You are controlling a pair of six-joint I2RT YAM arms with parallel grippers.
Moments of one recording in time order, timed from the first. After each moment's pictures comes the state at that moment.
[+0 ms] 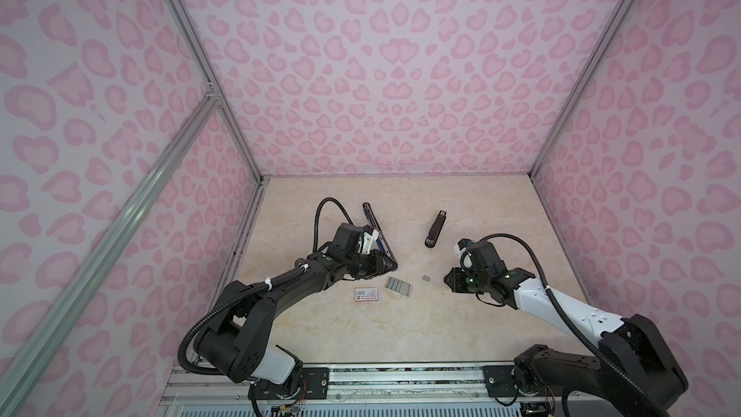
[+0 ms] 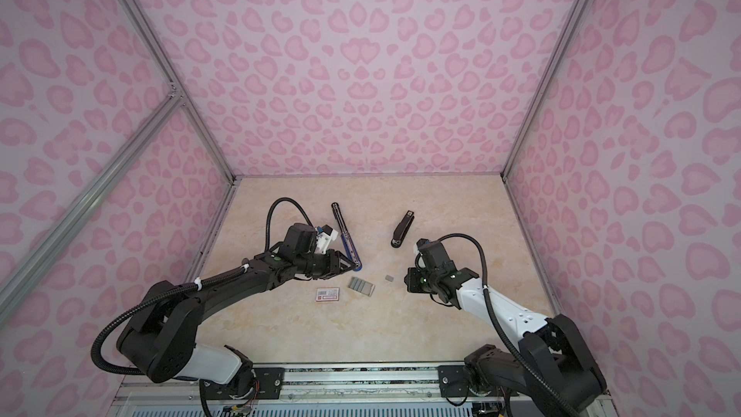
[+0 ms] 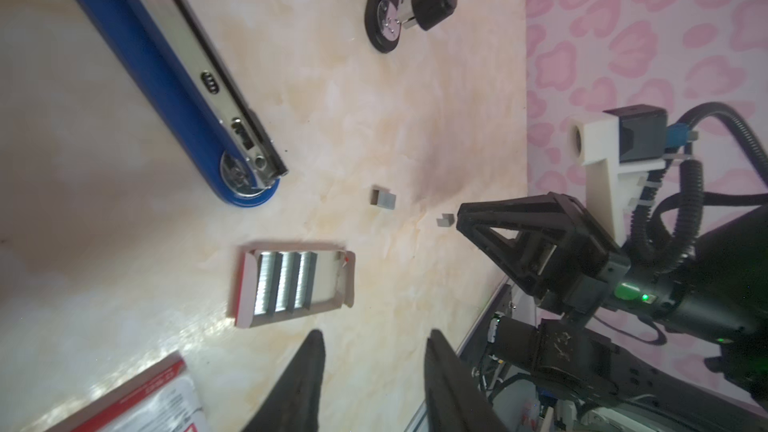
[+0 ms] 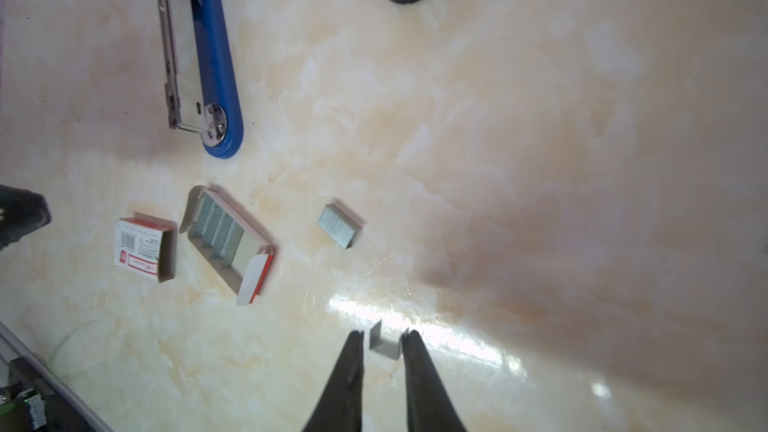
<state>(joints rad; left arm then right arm) -0.55 1.48 0.80 -0.17 0.55 -0.68 0.49 1.31 0.62 -0.31 -0.19 0.51</state>
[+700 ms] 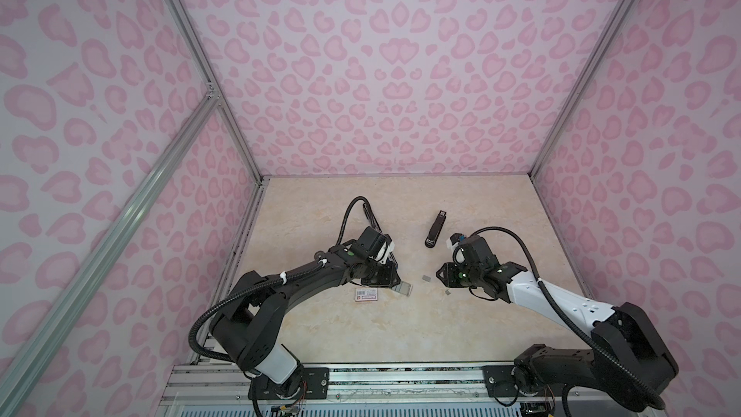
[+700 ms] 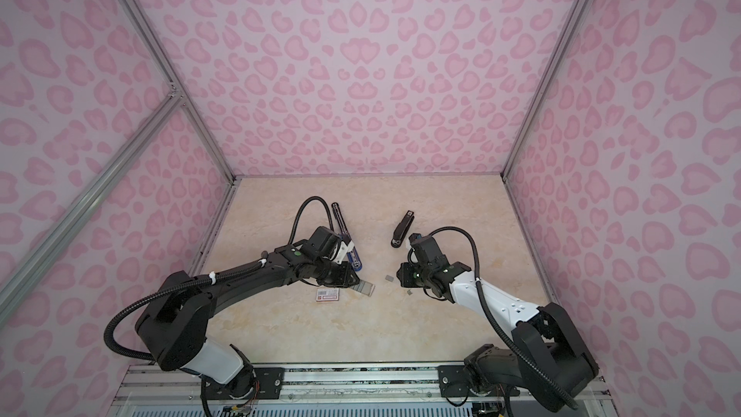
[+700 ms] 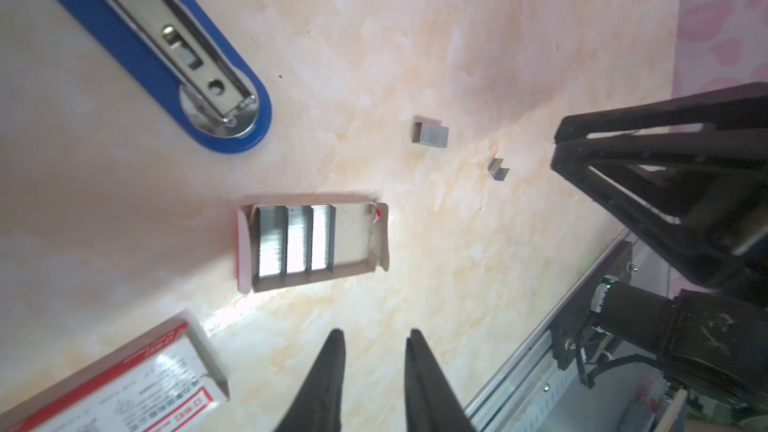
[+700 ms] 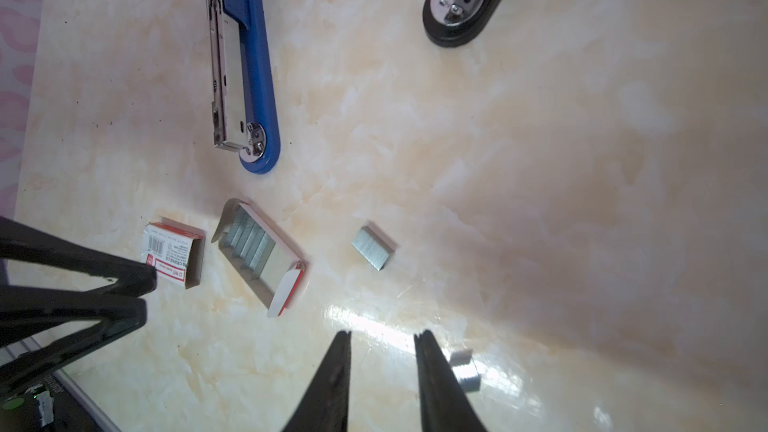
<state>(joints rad) -0.73 1.62 1.01 -0.48 0.35 -0.53 0.51 1.24 0.62 -0.30 -0.18 0.51</state>
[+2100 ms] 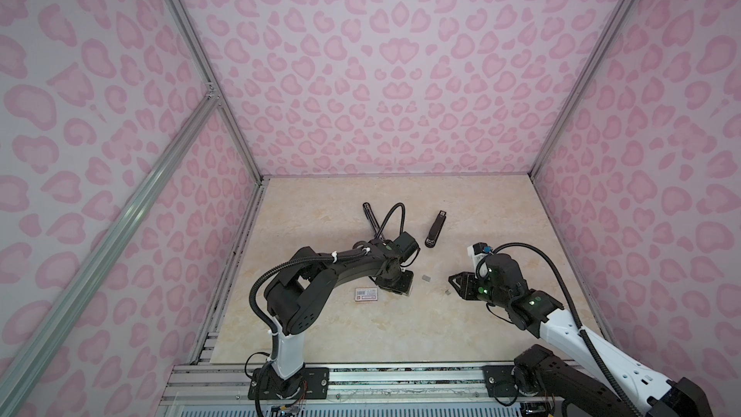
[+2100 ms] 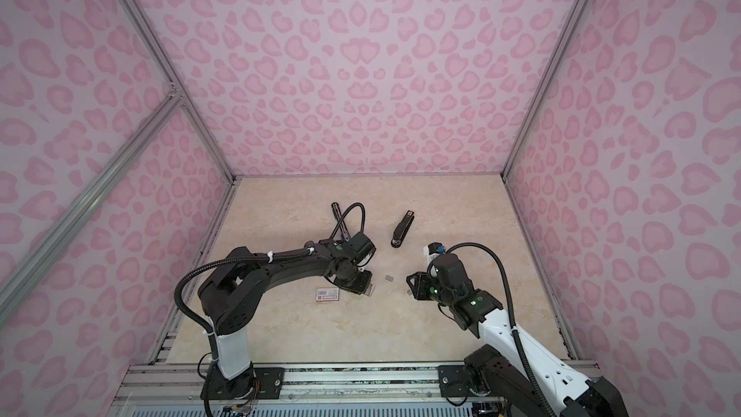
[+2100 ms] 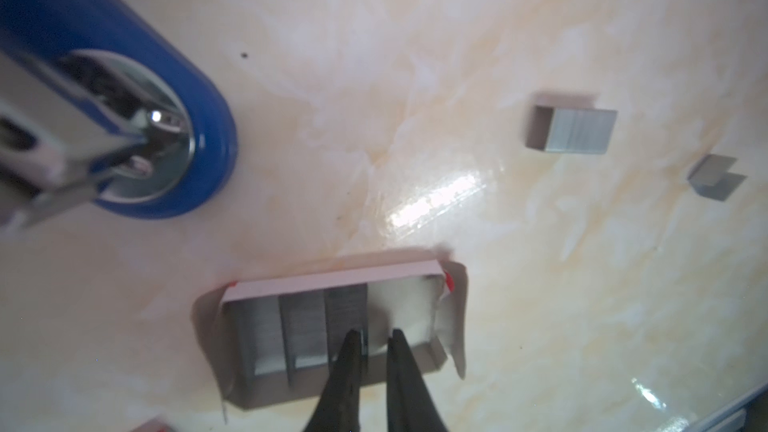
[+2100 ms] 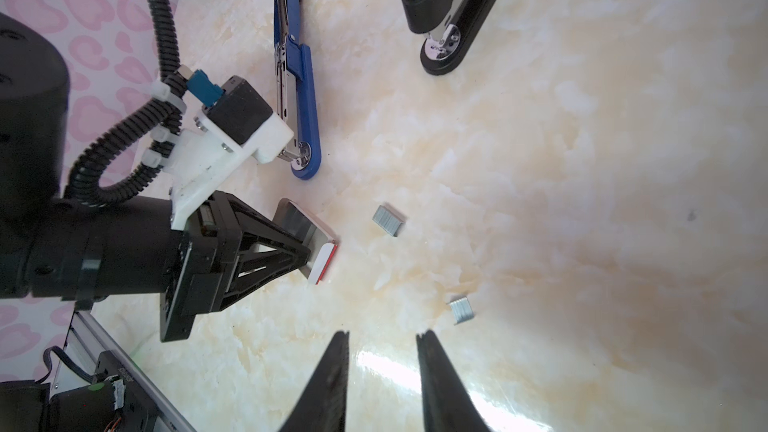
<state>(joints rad) -0.84 1.92 1.24 -0.67 0.15 -0.46 0.48 0.88 0.46 -0.30 -0.19 0.59</state>
